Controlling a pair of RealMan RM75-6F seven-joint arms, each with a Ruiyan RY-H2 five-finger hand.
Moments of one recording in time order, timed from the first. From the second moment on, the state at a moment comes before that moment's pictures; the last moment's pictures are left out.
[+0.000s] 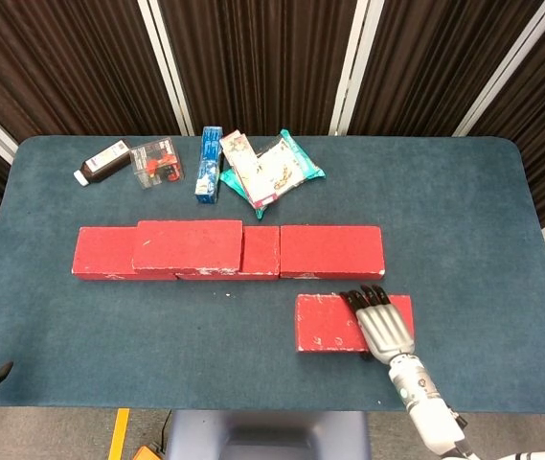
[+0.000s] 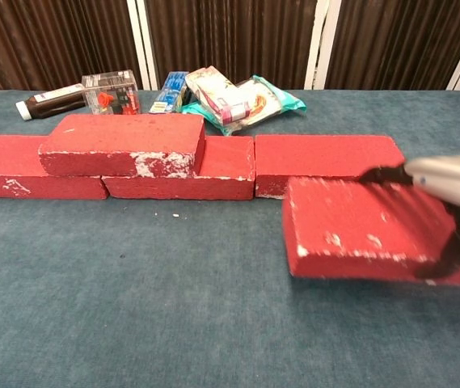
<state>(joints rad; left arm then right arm) 0.00 -1.02 -0.04 -1.75 1.39 1.50 0.10 0.57 -1.36 0.01 -2.07 -0.90 1.26 -0.77</state>
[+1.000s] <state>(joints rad) 0.00 -1.01 -0.05 -1.75 1.36 1.49 0.10 0.97 -1.49 0.37 -1.77 -0.37 1.20 -1.03</state>
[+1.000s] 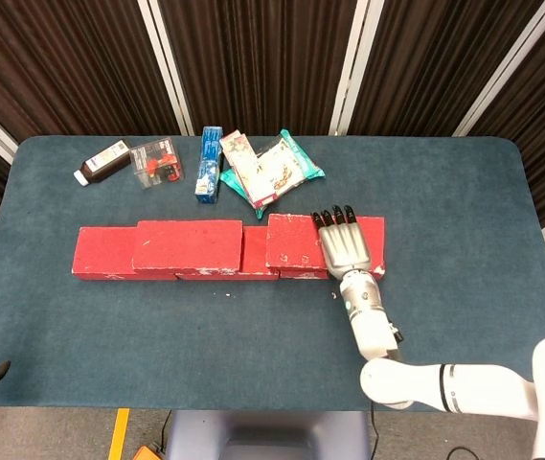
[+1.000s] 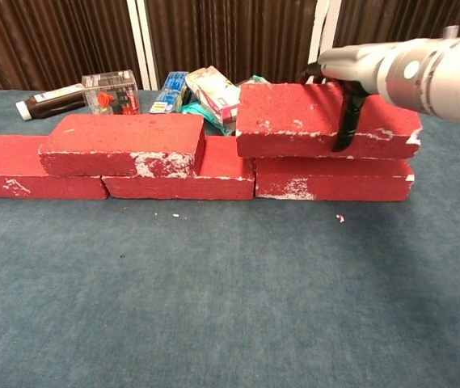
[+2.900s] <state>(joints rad) -0.01 -1.03 -0.06 -1.76 1.31 1.48 0.14 1.17 -1.64 0.34 -1.52 -0.23 1.11 -0.95</state>
